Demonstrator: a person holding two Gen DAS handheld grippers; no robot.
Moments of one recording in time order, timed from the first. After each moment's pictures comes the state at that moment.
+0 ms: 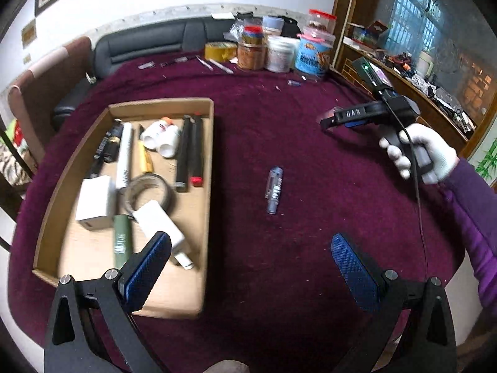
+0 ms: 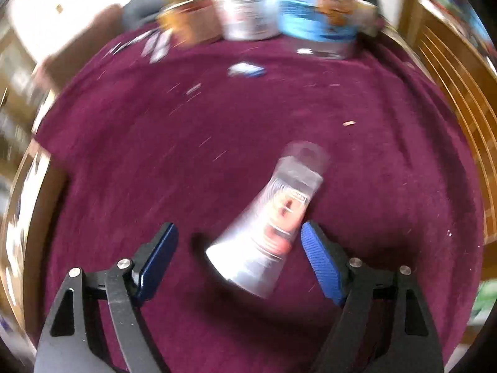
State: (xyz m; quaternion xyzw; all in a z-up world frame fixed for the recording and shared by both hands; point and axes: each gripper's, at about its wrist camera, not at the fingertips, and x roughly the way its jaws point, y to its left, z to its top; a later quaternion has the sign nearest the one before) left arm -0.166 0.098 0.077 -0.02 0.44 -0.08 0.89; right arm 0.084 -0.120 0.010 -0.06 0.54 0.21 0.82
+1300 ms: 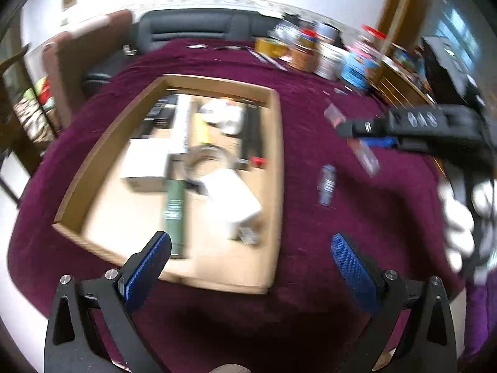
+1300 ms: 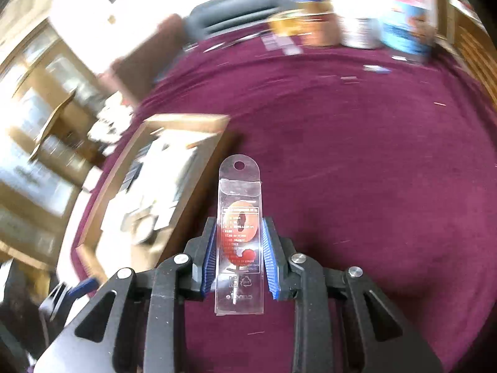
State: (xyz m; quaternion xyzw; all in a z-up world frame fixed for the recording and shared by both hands) left arm -0.192 0.168 0.070 -0.09 0.44 0.01 0.89; right arm -0.044 0.003 0.074 0.05 0.51 0.34 0.79
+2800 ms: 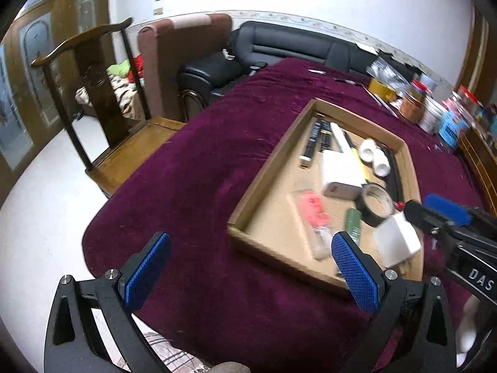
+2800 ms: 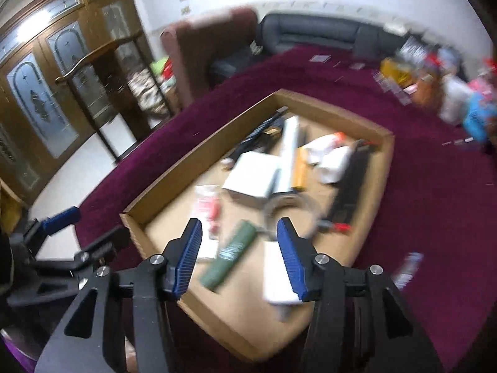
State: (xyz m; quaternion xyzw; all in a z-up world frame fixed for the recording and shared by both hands) left arm -0.223 0.278 0.061 -0.12 0.40 0.20 0.89; right arm -0.141 0.125 0.079 -0.08 0.39 0.35 0.85
